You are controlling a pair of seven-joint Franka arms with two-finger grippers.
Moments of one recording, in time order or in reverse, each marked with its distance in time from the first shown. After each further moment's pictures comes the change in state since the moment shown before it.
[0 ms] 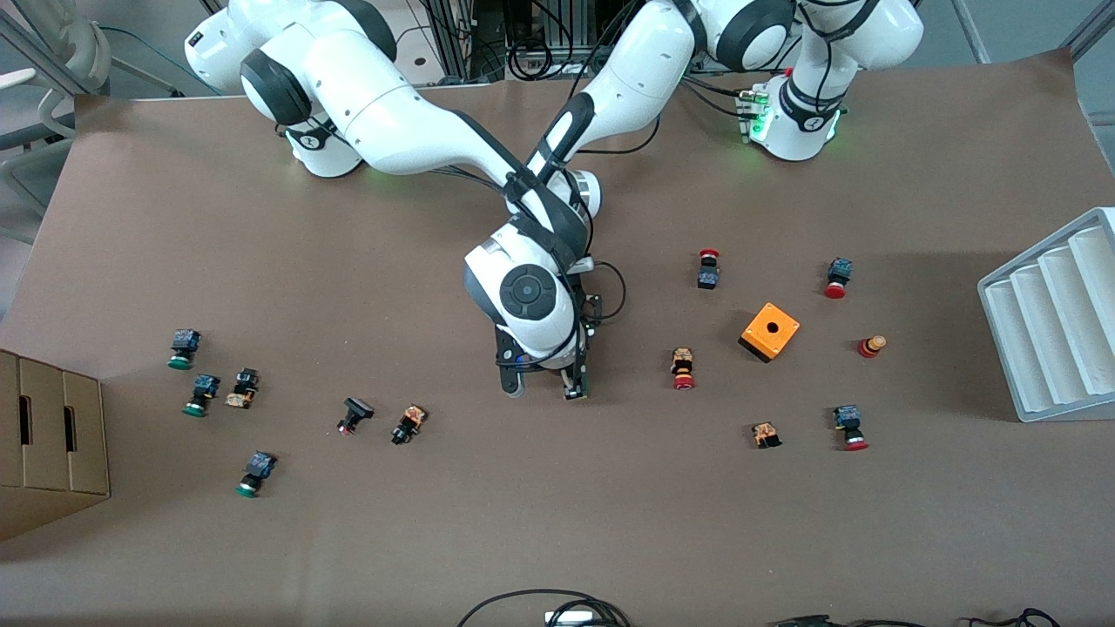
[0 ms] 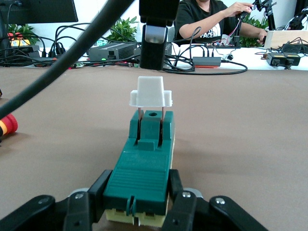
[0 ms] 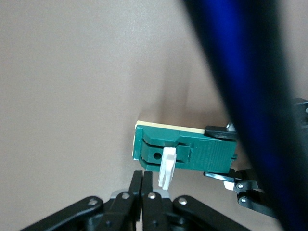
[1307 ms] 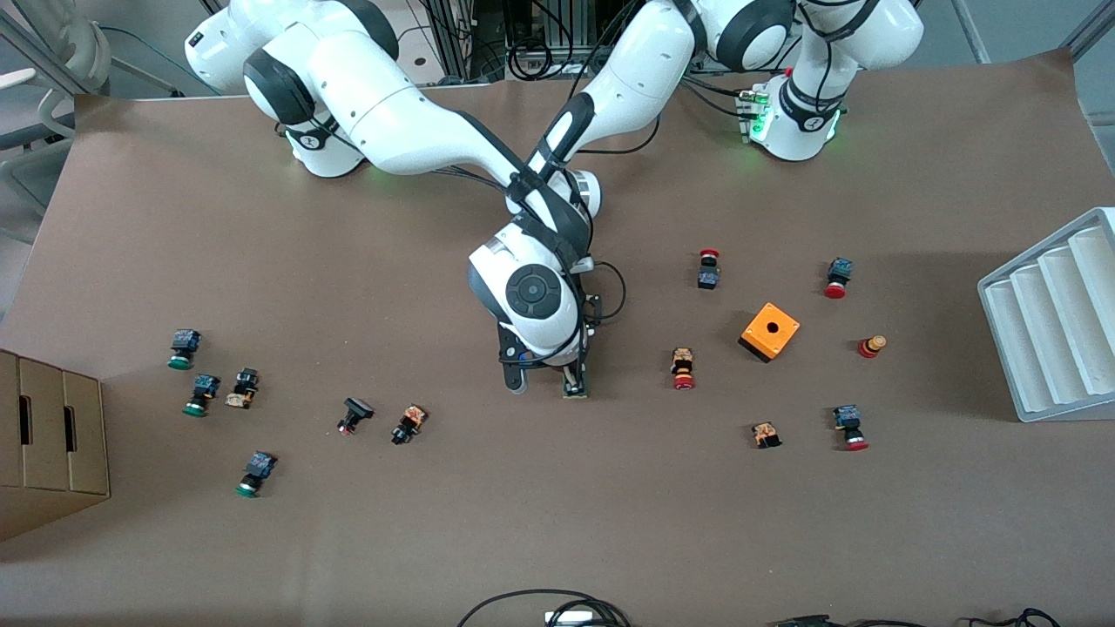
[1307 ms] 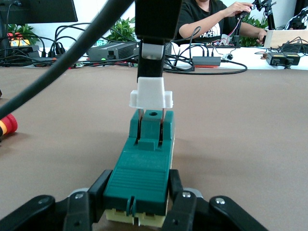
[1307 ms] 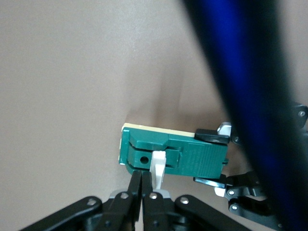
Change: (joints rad) left arm 0.000 0.000 0.000 0.000 0.000 0.001 0.002; right arm 0.012 -0.007 0.000 -0.034 0.000 0.001 -0.013
